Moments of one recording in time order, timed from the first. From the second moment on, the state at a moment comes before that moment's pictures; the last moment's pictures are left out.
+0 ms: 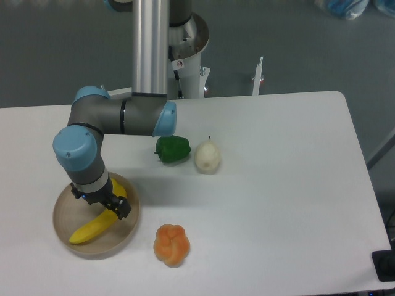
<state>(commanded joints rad) 1.75 -2.15 -1.64 -0.86 1.60 0.42</state>
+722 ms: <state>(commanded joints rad) 1.74 -2.15 -1.63 -0.86 1.60 0.43</state>
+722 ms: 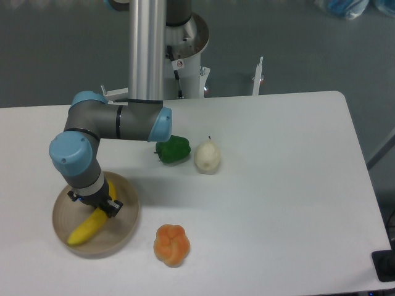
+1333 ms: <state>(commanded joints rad) 1.80 -2.06 -1.58 -0.87 1.60 0.44</state>
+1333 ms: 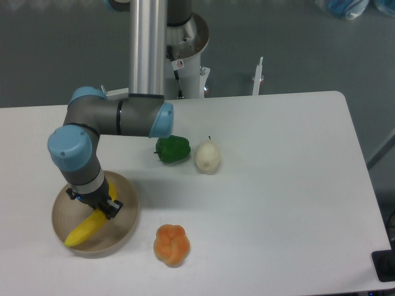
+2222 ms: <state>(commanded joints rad) 2.06 -1.90 -1.55 -1.00 1.64 0.90</state>
